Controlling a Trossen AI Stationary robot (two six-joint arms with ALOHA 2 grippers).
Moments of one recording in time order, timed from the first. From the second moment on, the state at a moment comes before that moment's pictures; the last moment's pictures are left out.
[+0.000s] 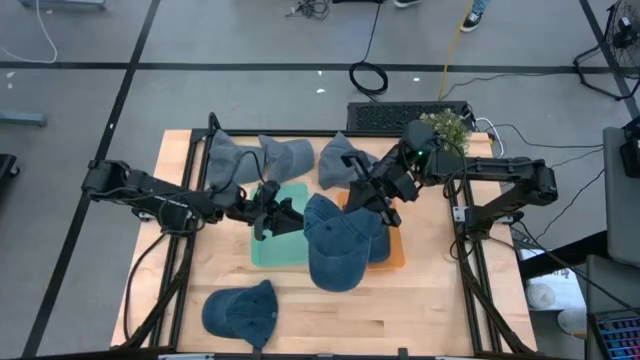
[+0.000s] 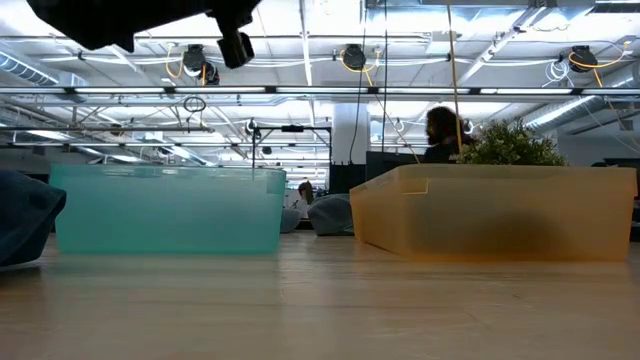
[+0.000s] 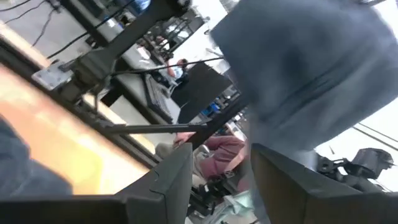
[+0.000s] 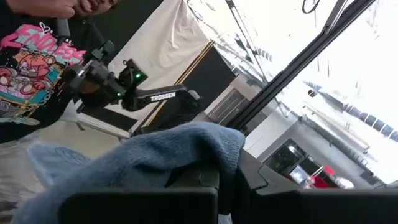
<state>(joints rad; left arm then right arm) -0.07 1.32 0.58 0.93 0.18 -0.90 -0.11 1.44 1.34 0.44 -1.00 -0.54</state>
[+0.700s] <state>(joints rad) -0.15 1.39 0.70 1.07 0.32 -0.88 -0.11 1.44 1.34 0.42 -0.94 -0.57</state>
